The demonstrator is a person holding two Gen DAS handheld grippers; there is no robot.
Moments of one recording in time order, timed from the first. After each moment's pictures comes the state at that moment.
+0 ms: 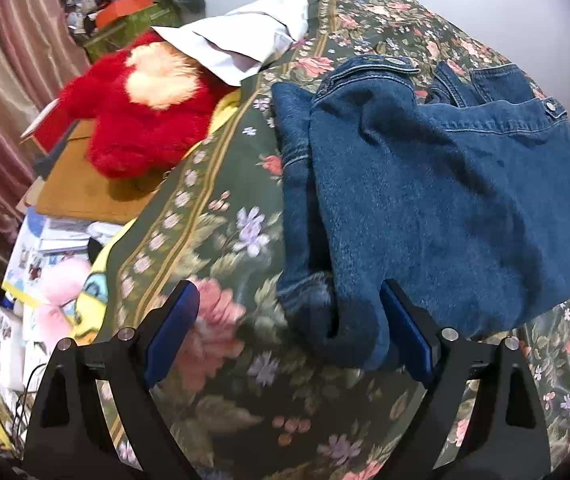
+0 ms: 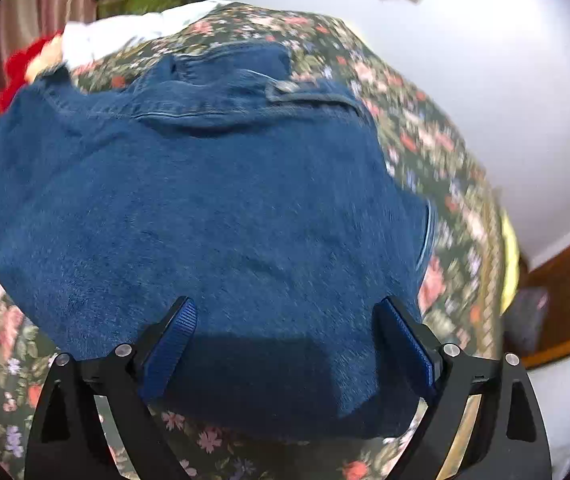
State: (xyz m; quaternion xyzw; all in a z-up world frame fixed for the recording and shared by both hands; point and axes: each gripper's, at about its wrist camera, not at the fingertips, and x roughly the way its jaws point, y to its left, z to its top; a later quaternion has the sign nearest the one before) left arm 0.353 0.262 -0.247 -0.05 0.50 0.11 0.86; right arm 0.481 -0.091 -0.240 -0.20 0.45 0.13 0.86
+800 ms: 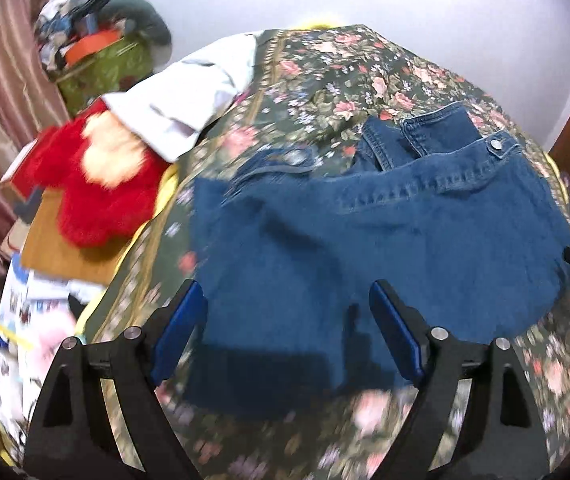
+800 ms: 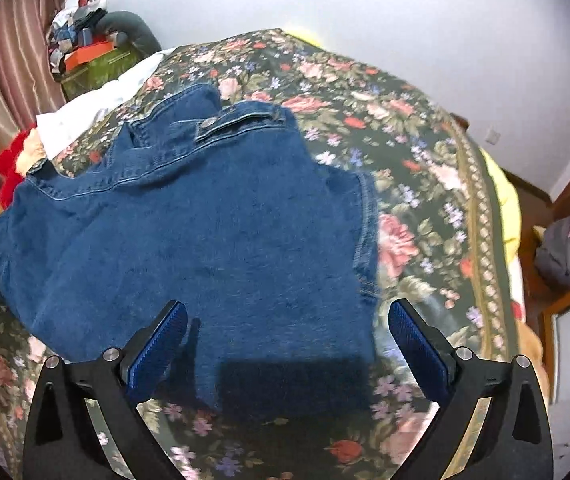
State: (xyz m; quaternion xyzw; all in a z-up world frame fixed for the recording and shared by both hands) left arm 0.406 0.200 -0.190 -0.03 0.47 0.06 0.88; right arm 0.483 -0.141 -0.215 -0.09 0.45 0.09 0.88
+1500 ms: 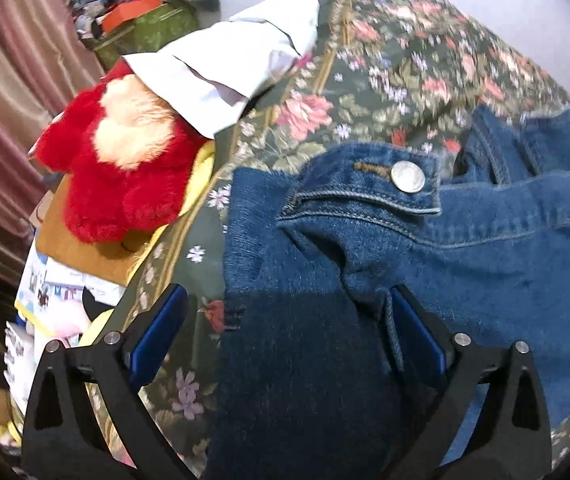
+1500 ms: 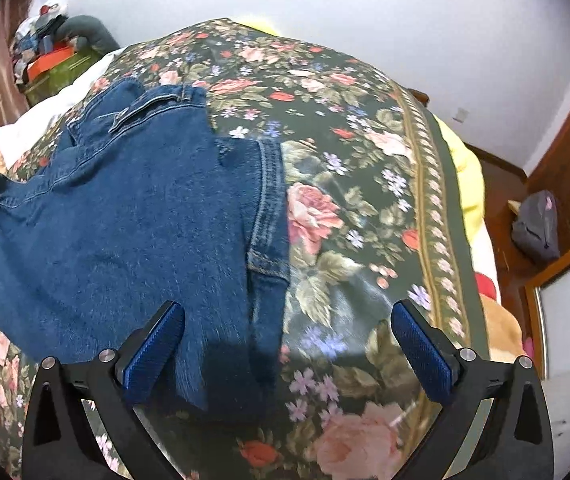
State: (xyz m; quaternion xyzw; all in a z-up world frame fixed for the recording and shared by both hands) left arm 0.462 0.247 -0.237 -0.04 0.51 0.16 0.85; right arm 0.483 -0.194 -0.223 -0.07 0.47 0.04 0.88
